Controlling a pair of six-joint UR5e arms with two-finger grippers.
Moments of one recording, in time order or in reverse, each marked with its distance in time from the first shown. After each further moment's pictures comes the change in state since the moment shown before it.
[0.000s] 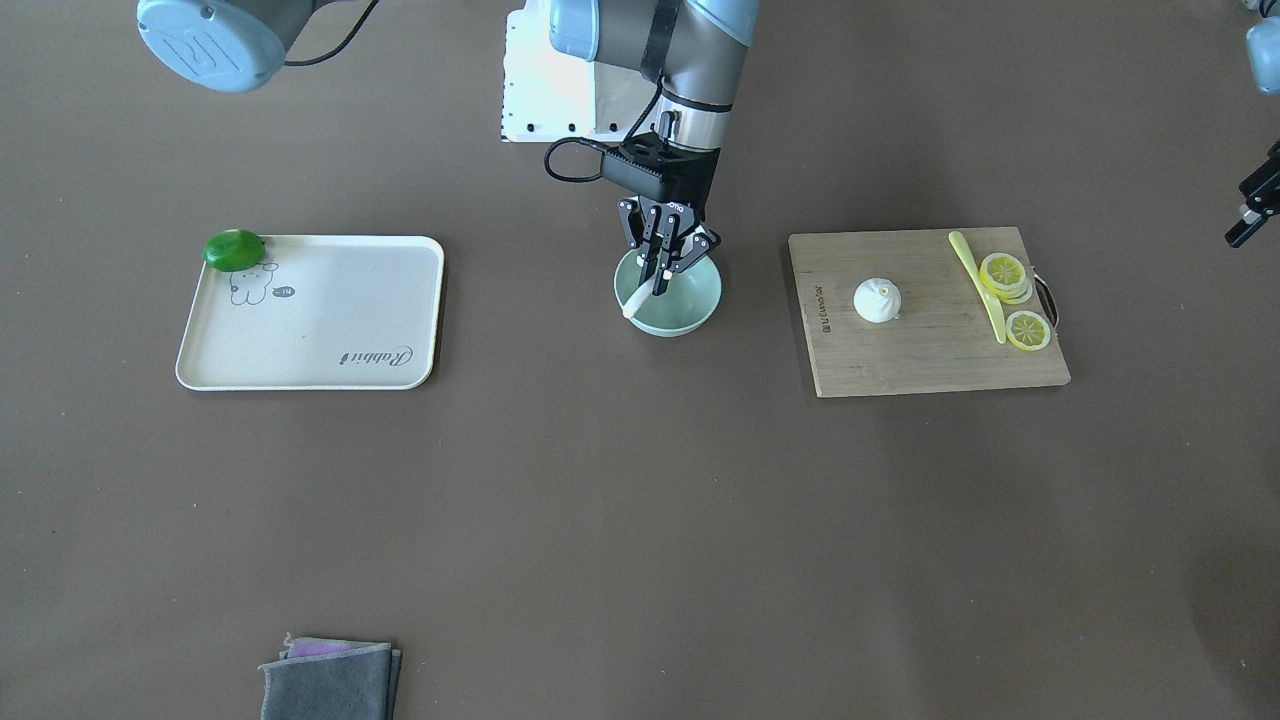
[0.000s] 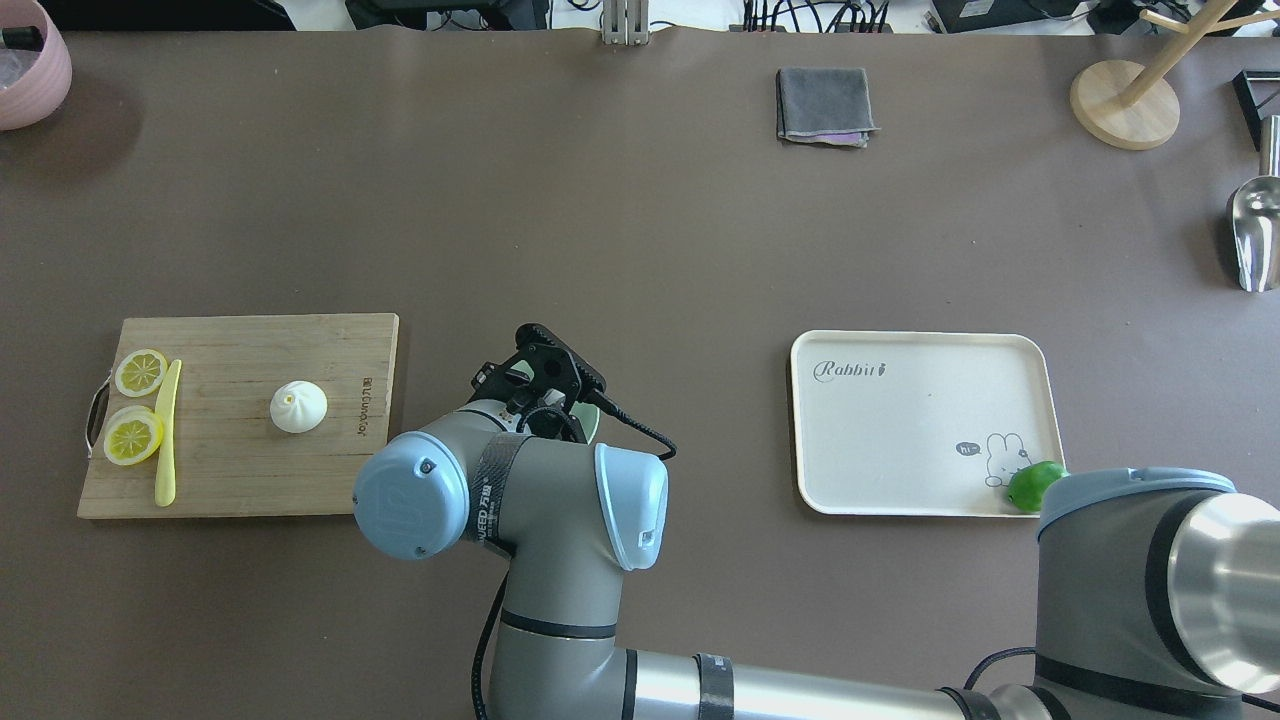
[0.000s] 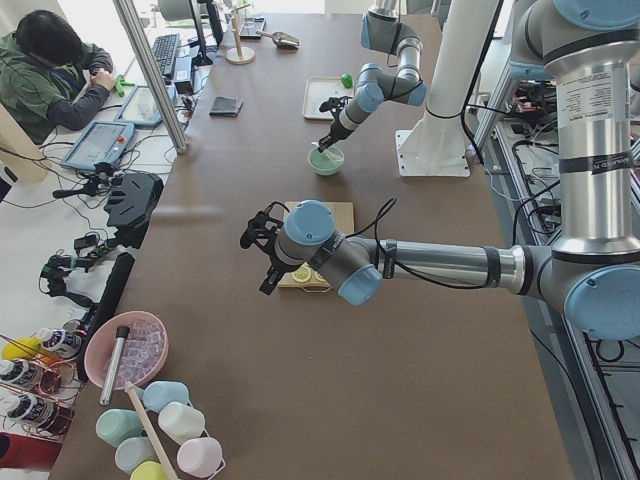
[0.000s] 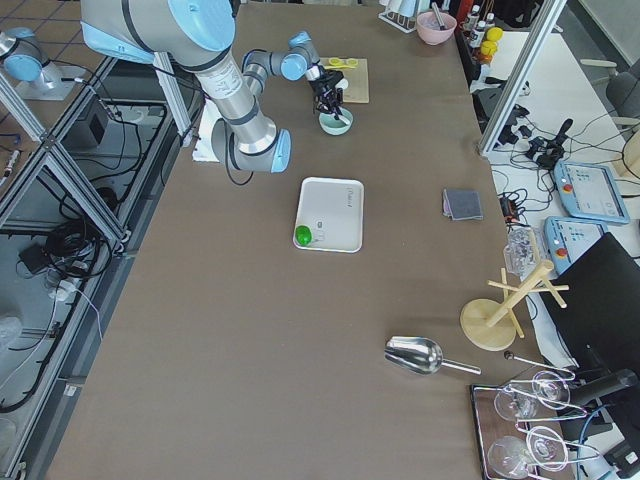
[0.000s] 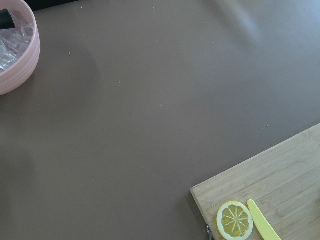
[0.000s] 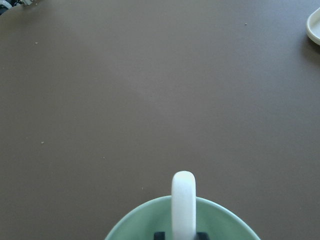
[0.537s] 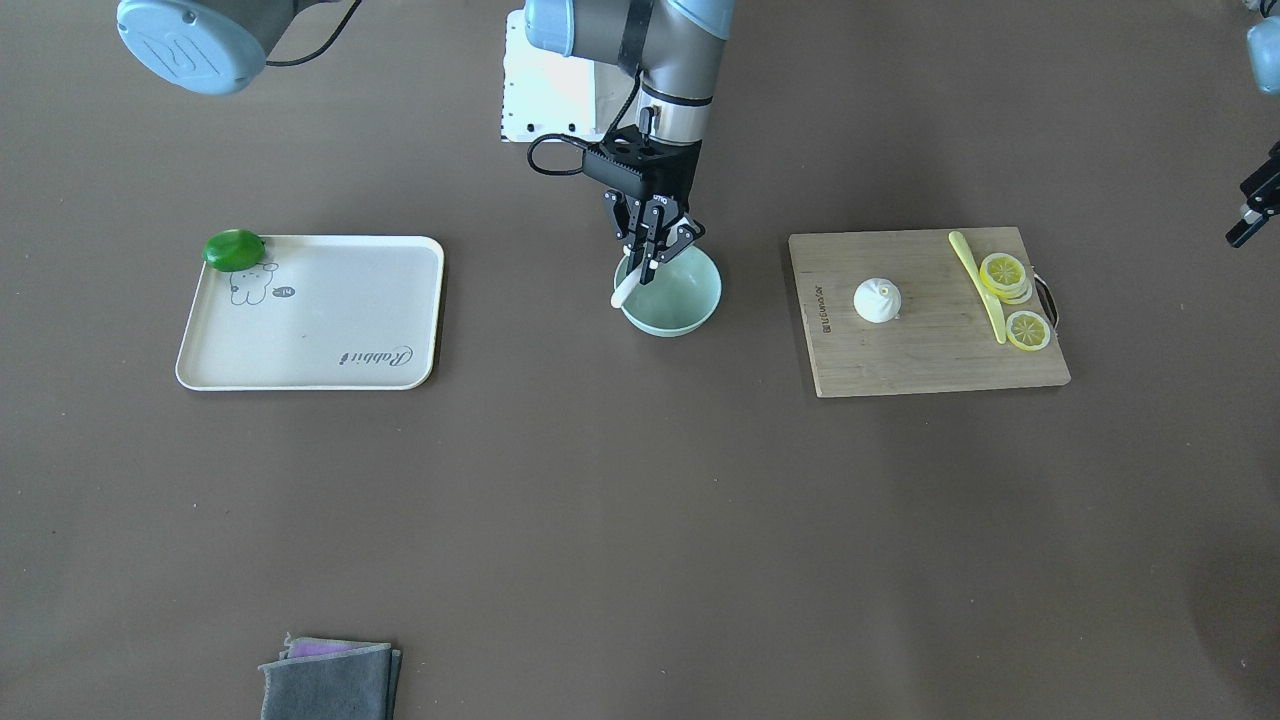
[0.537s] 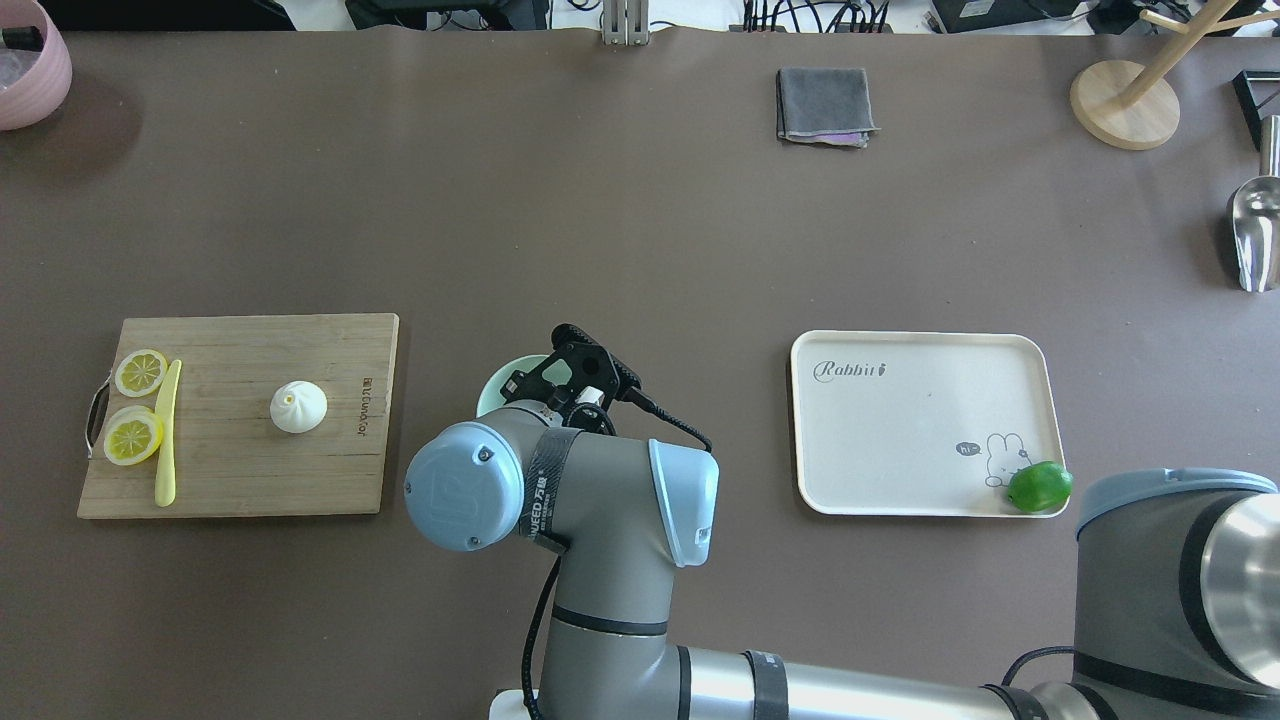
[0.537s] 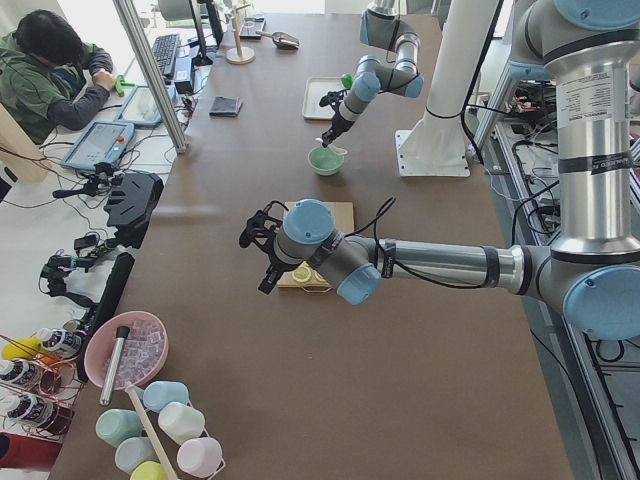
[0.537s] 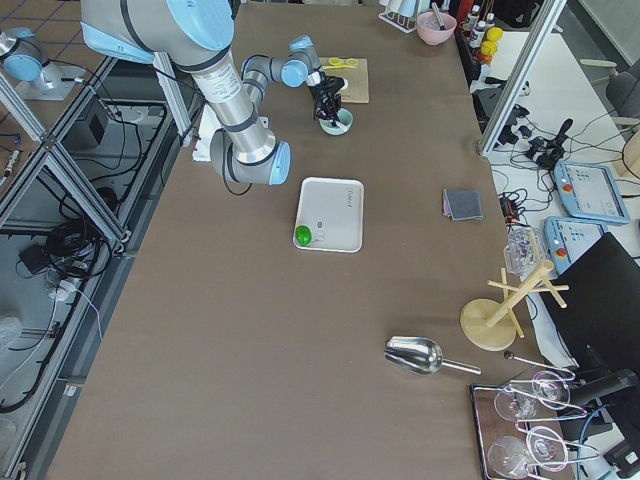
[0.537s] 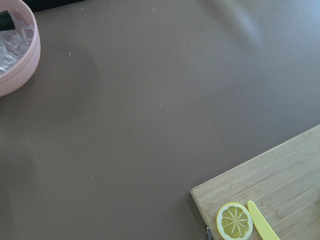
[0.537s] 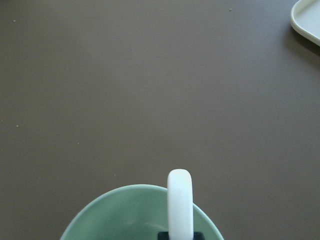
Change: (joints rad) left arm -0.001 0.000 -0.001 0.000 0.000 0.000; right arm -0.007 -0.028 0.045 0.000 0.065 -0.016
